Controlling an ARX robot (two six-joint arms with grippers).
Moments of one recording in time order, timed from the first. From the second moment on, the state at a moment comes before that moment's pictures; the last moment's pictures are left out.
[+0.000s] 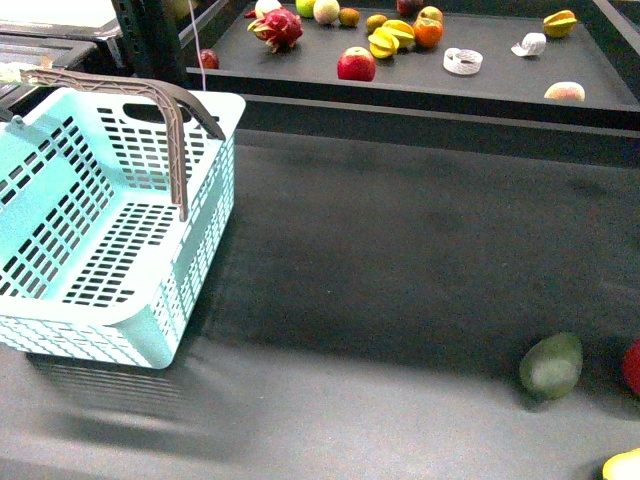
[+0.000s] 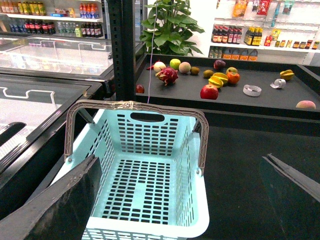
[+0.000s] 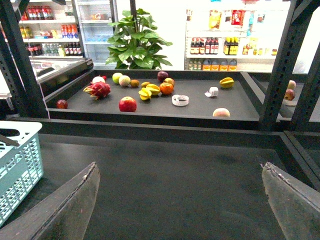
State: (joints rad) left arm 0.00 0.00 0.02 0.00 0.00 -0.01; right arm 0.00 0.00 0.01 0.00 0.00 0.00
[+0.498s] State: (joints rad) left arm 0.00 0.00 0.02 0.00 0.00 -0.01; right arm 0.00 0.00 0.01 0.00 0.00 0.00
